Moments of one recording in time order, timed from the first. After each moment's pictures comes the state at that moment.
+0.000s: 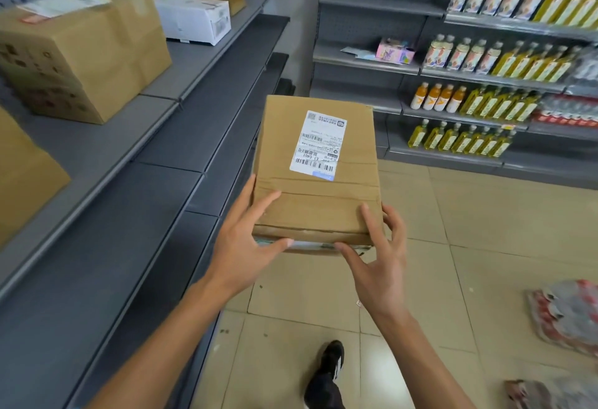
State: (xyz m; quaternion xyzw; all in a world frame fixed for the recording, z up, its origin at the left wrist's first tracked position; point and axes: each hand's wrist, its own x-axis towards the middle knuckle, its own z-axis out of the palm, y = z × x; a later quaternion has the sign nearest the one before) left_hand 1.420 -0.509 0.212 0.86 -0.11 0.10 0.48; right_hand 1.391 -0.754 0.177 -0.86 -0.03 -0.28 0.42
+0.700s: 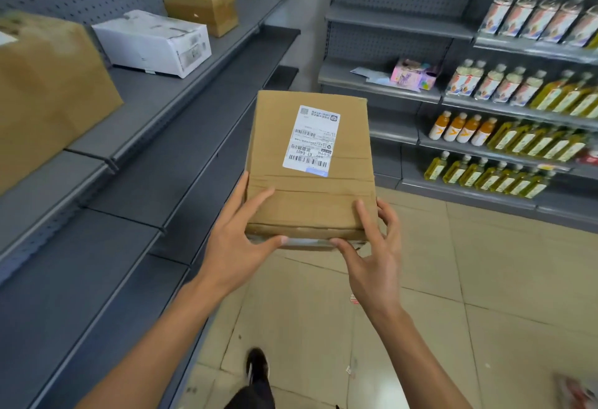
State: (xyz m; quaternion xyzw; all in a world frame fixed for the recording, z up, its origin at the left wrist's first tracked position) left_hand 1.670 -0.614 0.225 0.87 -0.08 0.15 0.46; right_hand 1.673 -0.858 0.189 -0.85 -0.09 -0.28 0.44
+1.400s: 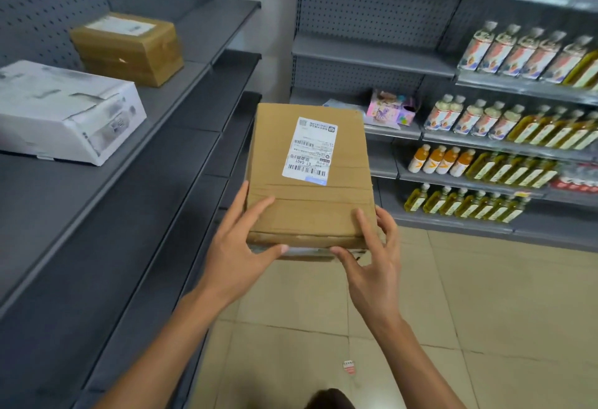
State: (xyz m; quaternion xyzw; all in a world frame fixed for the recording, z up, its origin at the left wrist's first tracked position) left_hand 1.999 -0.612 0.224 0.86 -0.12 0.11 0.49; right_hand 1.964 -0.853 0.202 -0.86 -0.03 -0.29 0.42
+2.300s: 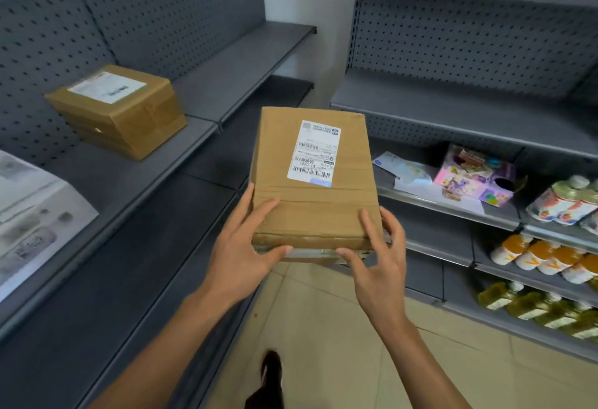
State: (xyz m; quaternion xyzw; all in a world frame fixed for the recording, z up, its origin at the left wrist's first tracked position) left_hand 2.351 -0.686 0.238 0.90 -0.01 0.15 0.42; right_hand 2.385 -0.927 0.186 -0.83 -0.12 -0.22 0.50
